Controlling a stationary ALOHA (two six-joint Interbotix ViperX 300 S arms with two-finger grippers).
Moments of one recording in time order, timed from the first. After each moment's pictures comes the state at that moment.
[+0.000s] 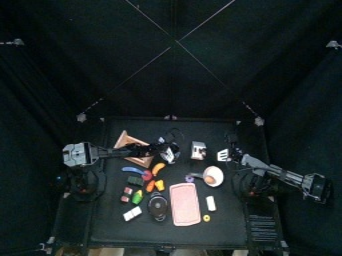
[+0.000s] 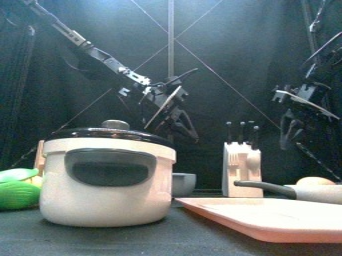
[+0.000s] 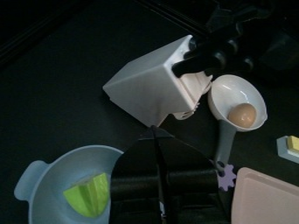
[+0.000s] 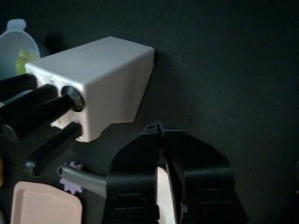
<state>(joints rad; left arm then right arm) 0.30 0.18 0.38 -0.47 -0.06 0.20 -0.56 -0.70 1.07 -0.37 0.53 1.09</state>
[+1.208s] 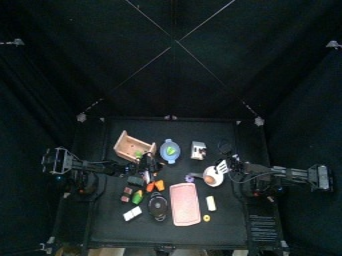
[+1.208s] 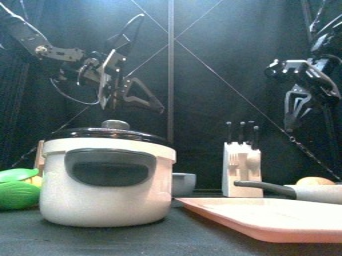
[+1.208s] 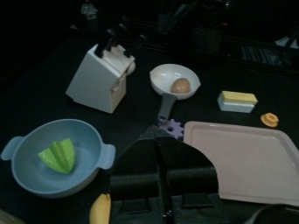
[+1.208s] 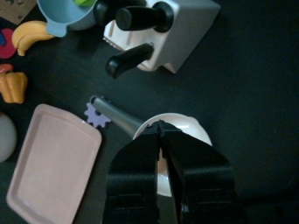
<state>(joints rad) 0.03 -0.14 0.89 -0.34 -0.52 0.19 -0.19 -0.78 0.98 -0.34 0.76 1.08</state>
